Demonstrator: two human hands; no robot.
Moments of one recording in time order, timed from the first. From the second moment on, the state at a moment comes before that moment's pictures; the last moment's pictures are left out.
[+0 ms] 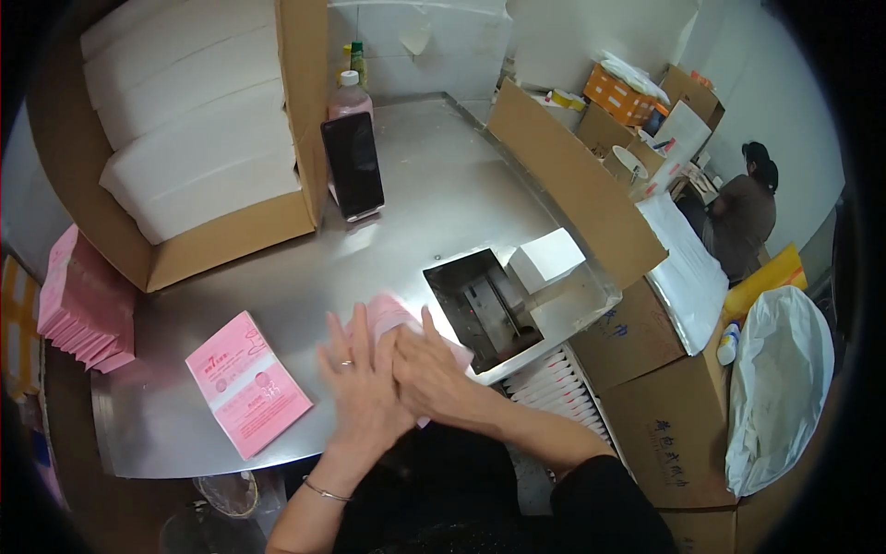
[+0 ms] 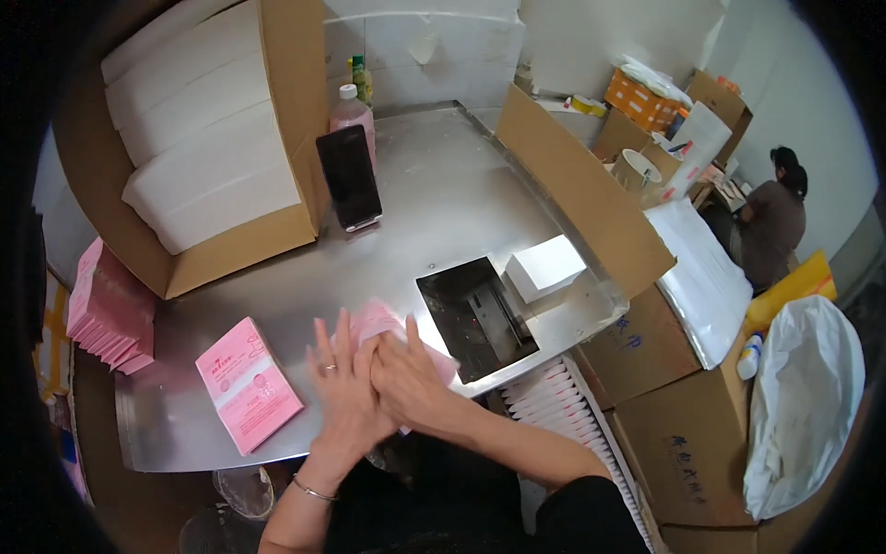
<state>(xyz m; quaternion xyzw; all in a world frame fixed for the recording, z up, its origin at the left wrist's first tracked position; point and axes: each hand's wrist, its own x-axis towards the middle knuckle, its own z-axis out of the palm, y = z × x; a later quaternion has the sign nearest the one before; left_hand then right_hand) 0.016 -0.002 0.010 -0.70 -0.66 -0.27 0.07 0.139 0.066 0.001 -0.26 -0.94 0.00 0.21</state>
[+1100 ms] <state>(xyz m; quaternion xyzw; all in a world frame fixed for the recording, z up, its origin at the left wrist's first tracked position) -0.016 -0.015 0.019 -0.74 -0.61 -0.27 -0.08 0.184 0.015 0.007 -0.12 -0.95 -0.04 0.30</state>
